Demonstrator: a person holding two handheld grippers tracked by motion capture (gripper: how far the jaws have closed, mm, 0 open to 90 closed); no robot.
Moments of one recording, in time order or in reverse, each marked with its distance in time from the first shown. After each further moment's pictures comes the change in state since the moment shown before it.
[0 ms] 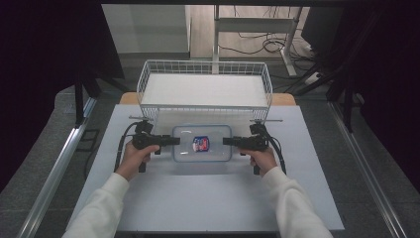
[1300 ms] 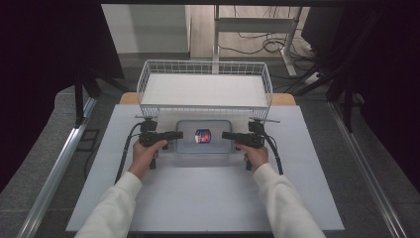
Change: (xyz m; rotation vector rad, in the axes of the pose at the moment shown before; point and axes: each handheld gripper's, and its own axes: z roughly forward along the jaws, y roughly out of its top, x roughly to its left) left arm 0.011 0.000 0.026 -0.099 0.114 -0.152; right arm -0.019 0.002 0.023 -0.081 -0.097 0.142
